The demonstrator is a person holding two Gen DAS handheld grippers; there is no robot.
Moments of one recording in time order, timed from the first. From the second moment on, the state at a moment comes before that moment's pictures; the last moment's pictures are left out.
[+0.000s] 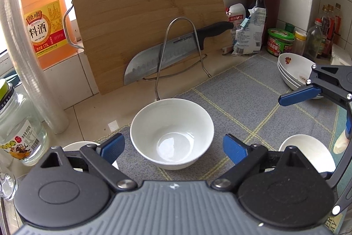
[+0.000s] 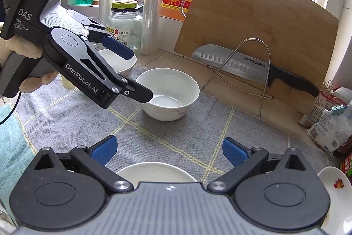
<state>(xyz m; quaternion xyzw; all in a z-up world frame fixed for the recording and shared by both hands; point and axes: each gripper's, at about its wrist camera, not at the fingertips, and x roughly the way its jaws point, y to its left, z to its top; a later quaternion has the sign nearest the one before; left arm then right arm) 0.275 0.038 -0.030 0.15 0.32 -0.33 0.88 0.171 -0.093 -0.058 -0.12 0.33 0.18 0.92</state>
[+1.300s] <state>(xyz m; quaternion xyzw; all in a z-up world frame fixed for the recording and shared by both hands) 0.343 0.026 -0.066 0.15 0.38 -0.33 0.85 0.271 -0.065 -0.091 -0.15 0.35 0.25 0.89</state>
